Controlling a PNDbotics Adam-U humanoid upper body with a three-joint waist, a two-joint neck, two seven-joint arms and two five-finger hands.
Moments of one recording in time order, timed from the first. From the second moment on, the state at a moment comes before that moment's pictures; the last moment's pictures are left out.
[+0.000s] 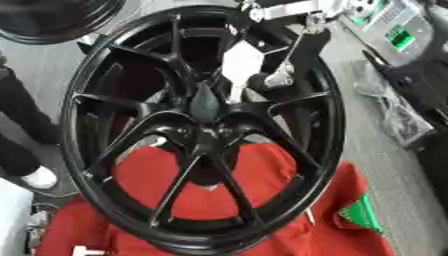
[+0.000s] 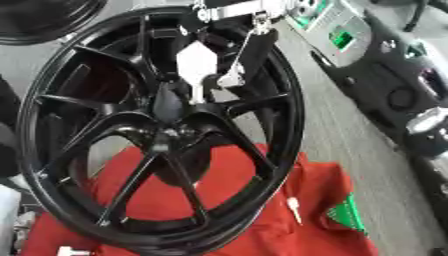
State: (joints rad) left arm -0.47 0.34 0.09 -1.58 0.25 0.10 0.12; right arm -1.10 -0.62 0.48 -1.44 0.11 -0.34 0.84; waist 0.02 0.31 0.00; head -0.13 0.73
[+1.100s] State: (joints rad) left arm -0.46 0.34 0.10 -1.57 0.25 0.10 0.13; right arm -0.48 -1.09 -0.03 -1.80 -0.14 -0.14 0.32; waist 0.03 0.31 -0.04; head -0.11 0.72
